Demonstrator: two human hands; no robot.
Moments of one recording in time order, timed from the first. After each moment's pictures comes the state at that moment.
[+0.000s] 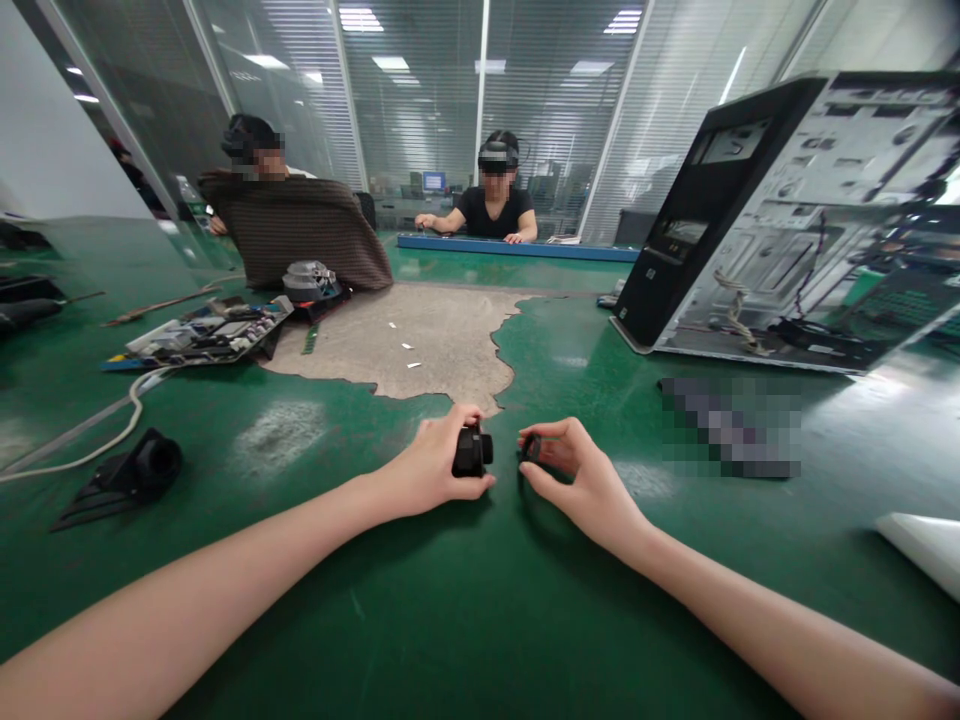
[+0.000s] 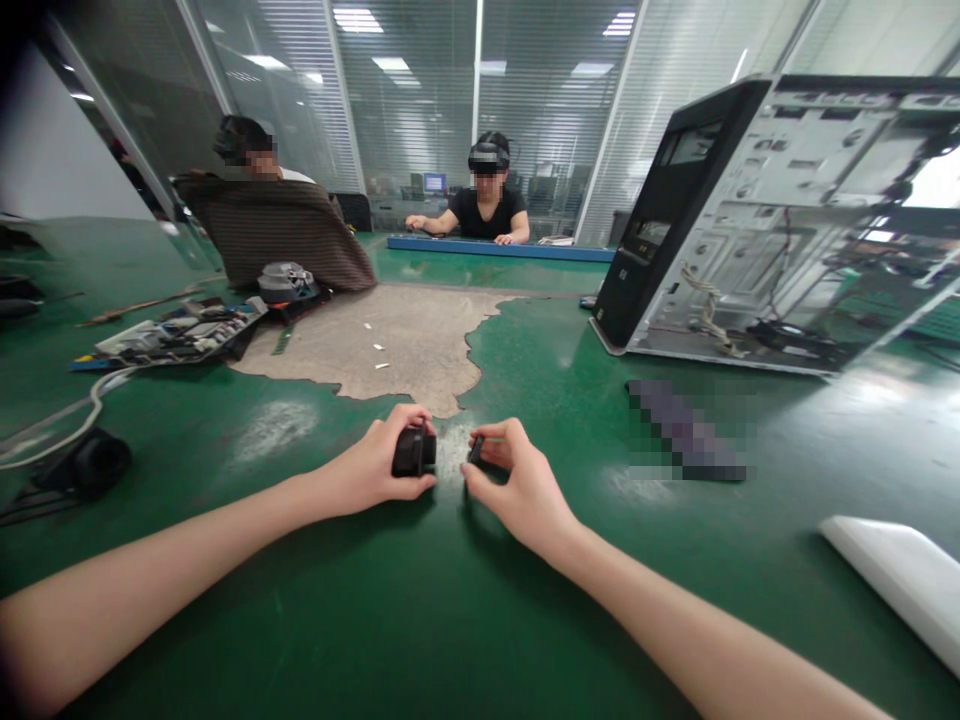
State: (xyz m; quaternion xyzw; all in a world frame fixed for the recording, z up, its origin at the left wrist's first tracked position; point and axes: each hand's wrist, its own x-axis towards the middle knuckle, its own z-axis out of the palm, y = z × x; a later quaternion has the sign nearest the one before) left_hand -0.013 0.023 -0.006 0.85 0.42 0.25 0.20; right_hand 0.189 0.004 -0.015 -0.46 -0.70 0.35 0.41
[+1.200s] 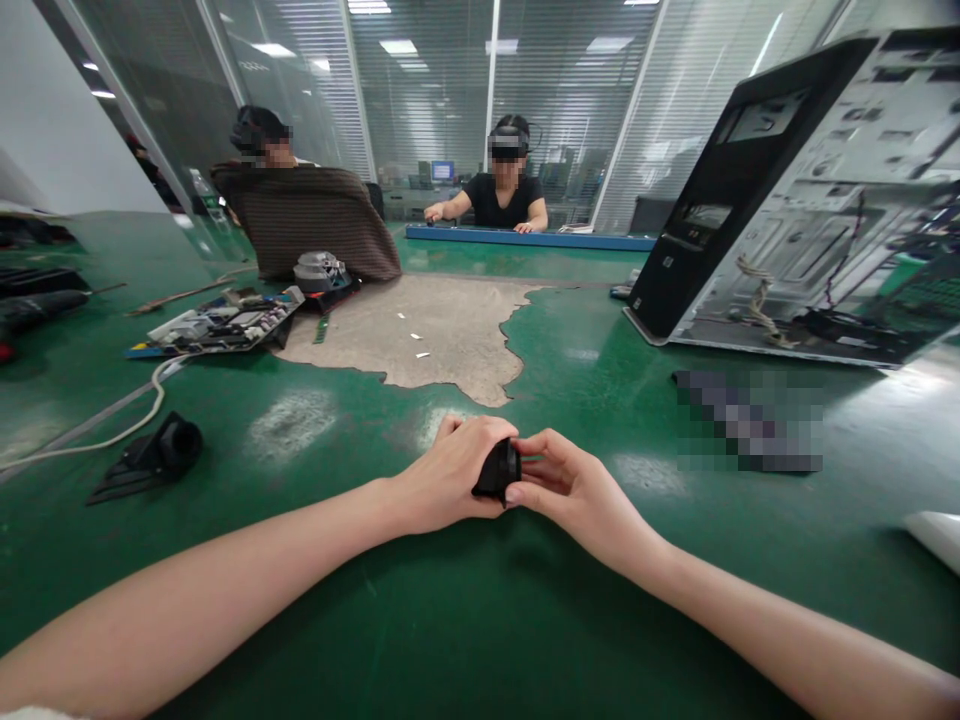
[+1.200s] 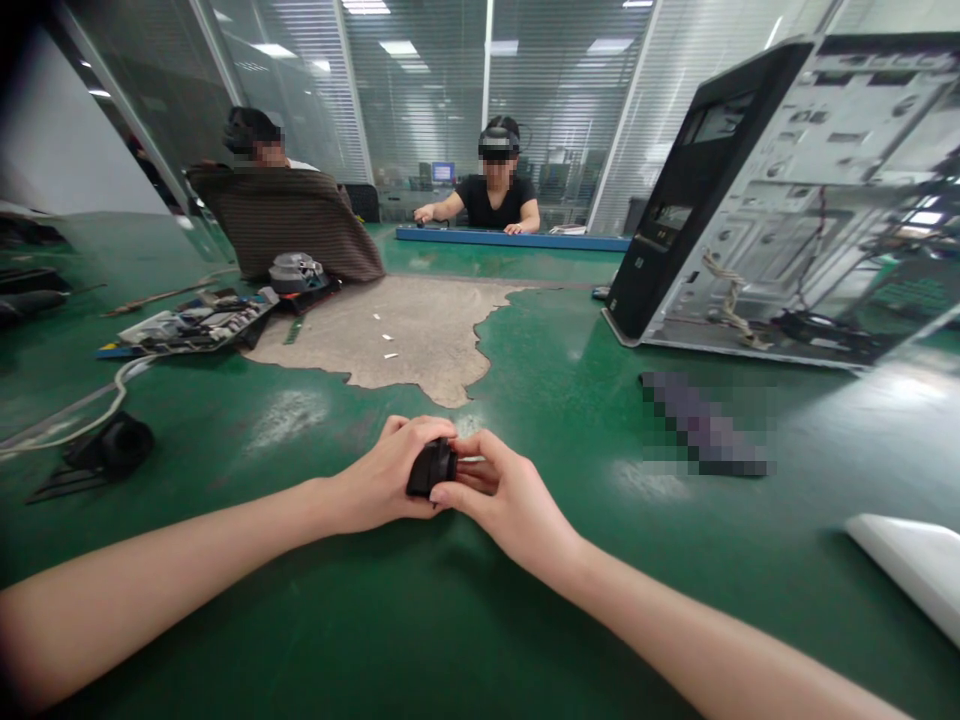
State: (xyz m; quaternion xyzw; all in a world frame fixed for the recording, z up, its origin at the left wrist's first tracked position) left_hand -0.007 0.006 -0.012 0.91 0.31 0.26 0.11; right_hand 0.171 -0.018 0.002 -0.40 -0.63 0.55 0.38
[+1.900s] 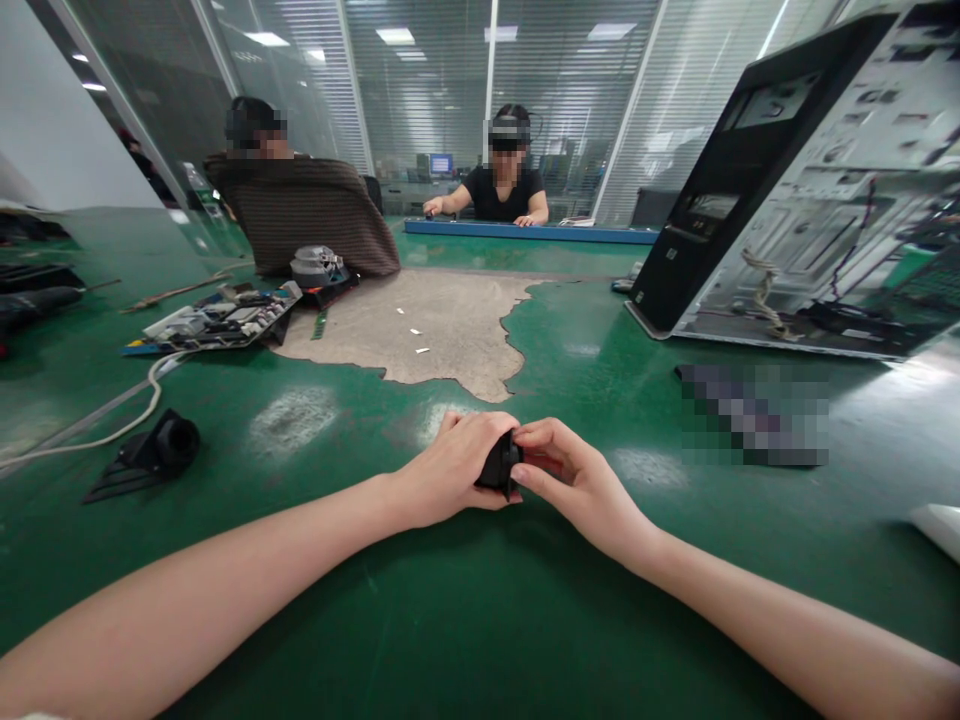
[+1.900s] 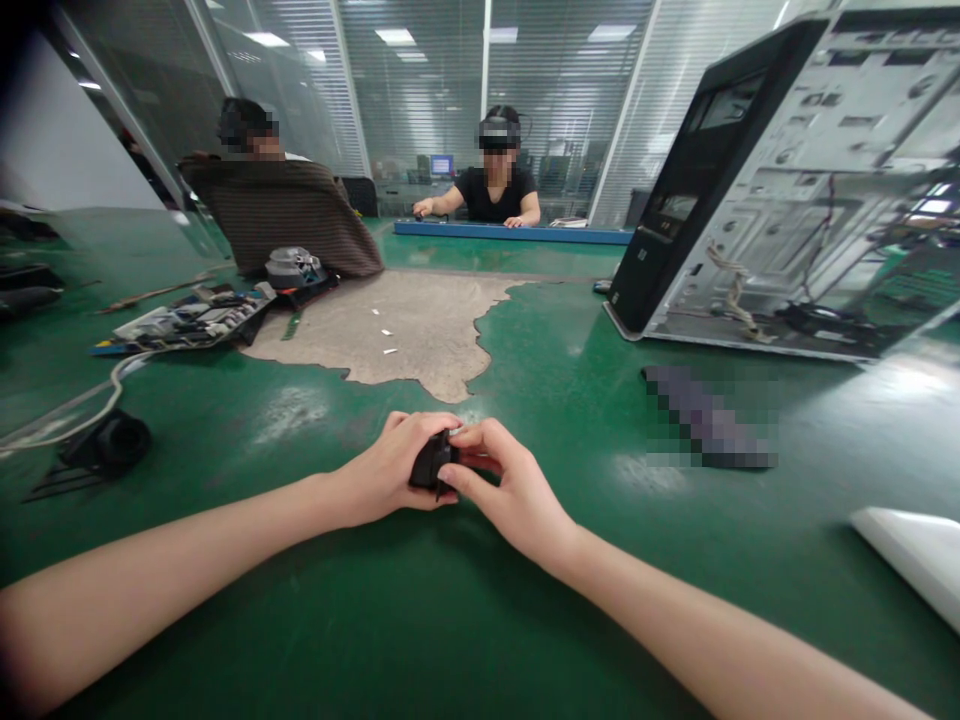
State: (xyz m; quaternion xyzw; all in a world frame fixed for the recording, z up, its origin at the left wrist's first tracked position) left_hand -0.005 0.009 -0.012 0.90 0.33 0.25 0.13; right_hand 0.171 -0.012 -0.008 -0.37 -0.70 0.44 0.42
